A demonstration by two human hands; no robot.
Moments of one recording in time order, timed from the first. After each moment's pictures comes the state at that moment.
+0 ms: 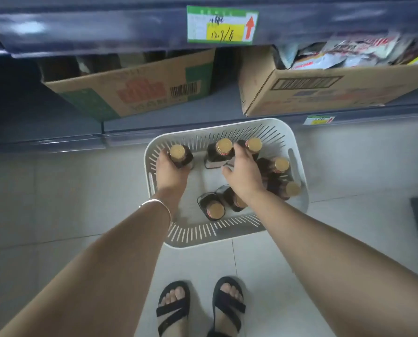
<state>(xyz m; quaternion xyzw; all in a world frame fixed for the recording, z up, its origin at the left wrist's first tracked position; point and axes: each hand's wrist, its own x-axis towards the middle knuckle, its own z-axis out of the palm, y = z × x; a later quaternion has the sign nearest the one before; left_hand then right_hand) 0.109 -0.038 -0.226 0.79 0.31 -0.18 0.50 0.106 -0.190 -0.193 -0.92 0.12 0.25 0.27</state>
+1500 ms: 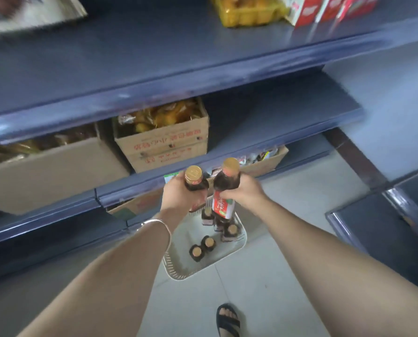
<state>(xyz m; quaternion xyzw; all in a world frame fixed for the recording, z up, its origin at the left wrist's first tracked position) 0.112 -0.106 0.205 0.89 0.02 -0.18 0.41 0.082 -0.265 0.187 -0.85 0.25 0.15 0.43</state>
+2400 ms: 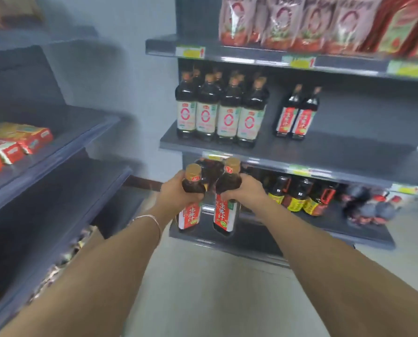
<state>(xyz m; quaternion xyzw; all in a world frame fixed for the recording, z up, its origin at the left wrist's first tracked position) -0.210 -0.445 0.480 0.74 -0.48 -0.30 0.36 -0.377 -0.530 0.472 -0.70 0.57 -0.17 0.38</state>
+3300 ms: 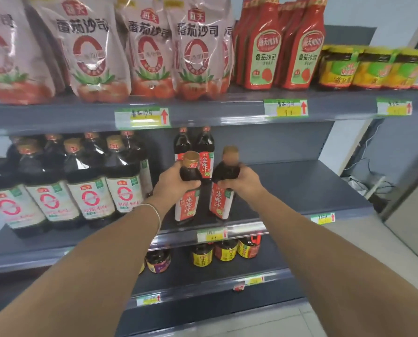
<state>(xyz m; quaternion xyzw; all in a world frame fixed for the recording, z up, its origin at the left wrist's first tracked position) -0.429 -0.828 0.537 0.63 -0.63 -0.31 0.34 -0.608 -0.835 0.528 -0.56 0.65 -0.37 0.35</state>
